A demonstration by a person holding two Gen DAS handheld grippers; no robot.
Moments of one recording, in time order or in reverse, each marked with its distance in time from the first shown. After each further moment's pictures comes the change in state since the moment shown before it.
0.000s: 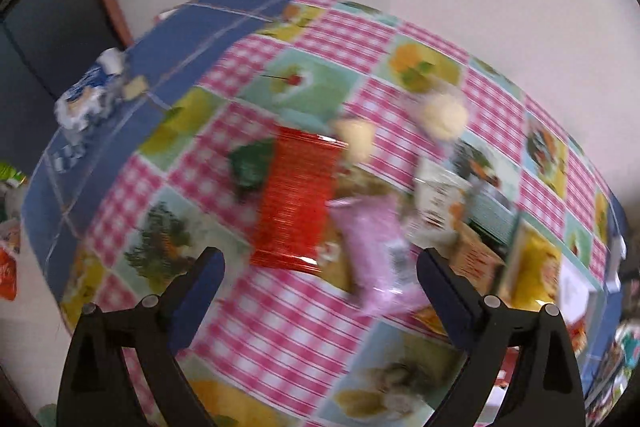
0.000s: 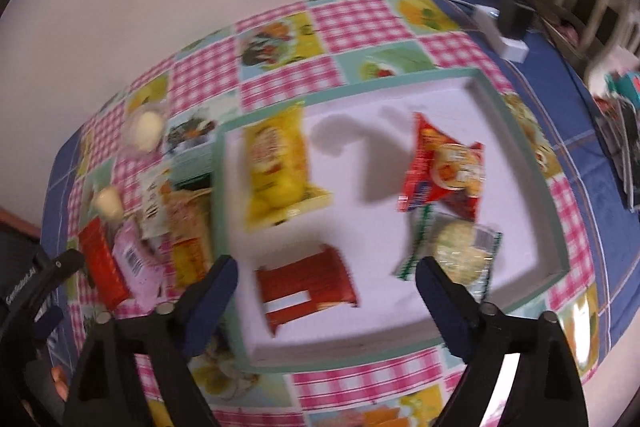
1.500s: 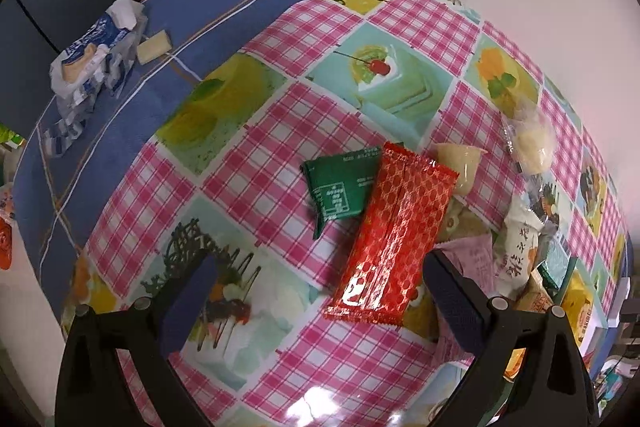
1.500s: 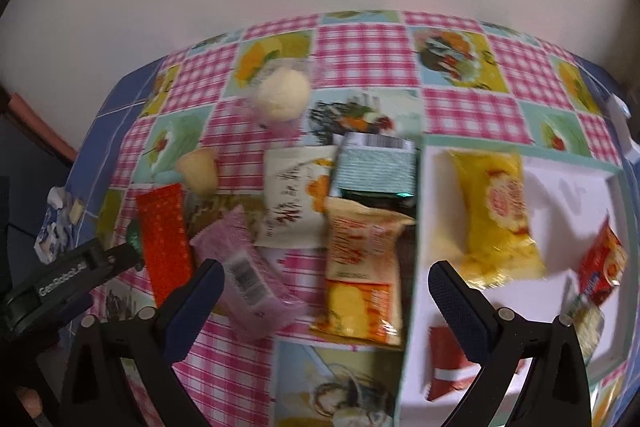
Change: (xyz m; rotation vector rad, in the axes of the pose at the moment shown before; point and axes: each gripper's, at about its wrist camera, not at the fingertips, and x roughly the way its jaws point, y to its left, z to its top) left arm 0.063 0.062 0.040 -0.089 0.135 -0.013; right arm 0.047 0.141 0.007 -0.309 0.006 0.156
